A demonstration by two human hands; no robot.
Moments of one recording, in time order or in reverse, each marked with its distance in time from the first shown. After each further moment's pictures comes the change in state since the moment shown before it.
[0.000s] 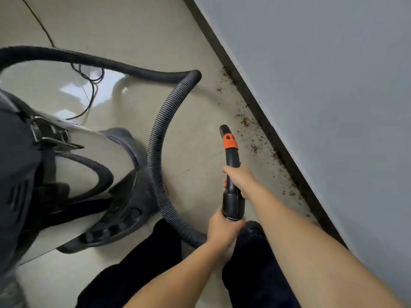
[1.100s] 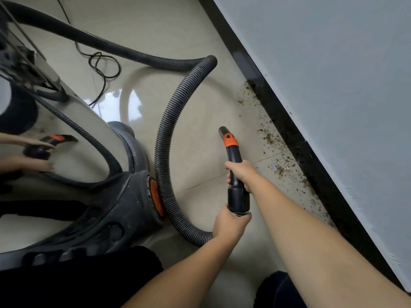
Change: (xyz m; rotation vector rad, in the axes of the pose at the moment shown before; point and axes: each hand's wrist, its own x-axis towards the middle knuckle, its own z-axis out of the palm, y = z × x) left_hand 0.176 -0.061 0.020 -0.072 0.141 0.190; right_hand 0.148 0.024 0.052 -0.086 -0.068 -0.221
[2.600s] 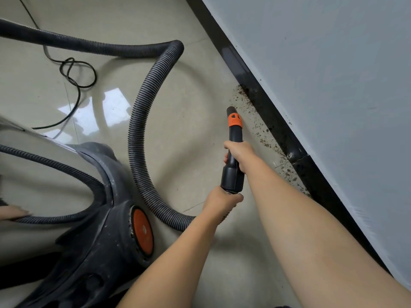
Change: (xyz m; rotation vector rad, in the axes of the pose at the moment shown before) left_hand 0.099 0.072 -0.025 0.003 -0.180 0.008; right_hand 0.080 -0.076 -0.010 0.111 0.168 -0.003
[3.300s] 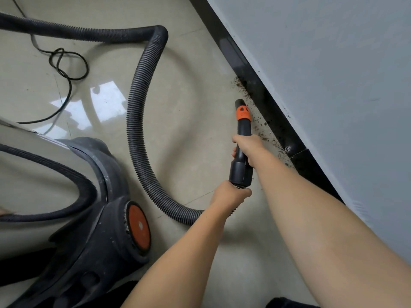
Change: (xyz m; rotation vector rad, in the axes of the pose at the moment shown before) left_hand 0.002 0.011 0.020 0.046 -0.067 -0.011; right_hand 0.016 0.003 -0.022 -0.016 0.064 -0.025
